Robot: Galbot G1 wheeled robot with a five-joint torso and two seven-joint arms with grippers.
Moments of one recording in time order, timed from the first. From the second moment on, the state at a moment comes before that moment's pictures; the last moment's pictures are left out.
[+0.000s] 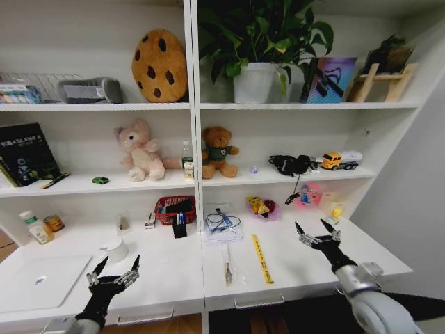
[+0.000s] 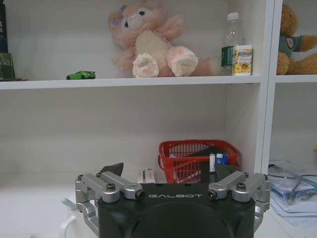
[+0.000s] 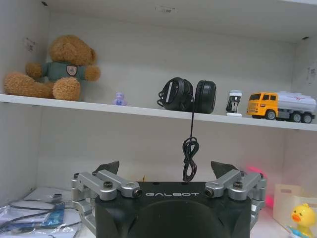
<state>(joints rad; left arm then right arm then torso) 1.99 -1.39 -0.87 -2.41 -0.35 0.12 0.04 -1.91 1.04 0.90 2.21 0.54 0.12 0.02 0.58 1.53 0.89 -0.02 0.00</state>
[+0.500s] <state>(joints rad) 1.99 -1.39 -0.87 -2.41 -0.35 0.12 0.04 -2.00 1.20 0.89 2.28 0.47 0.14 -0.01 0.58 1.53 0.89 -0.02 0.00</state>
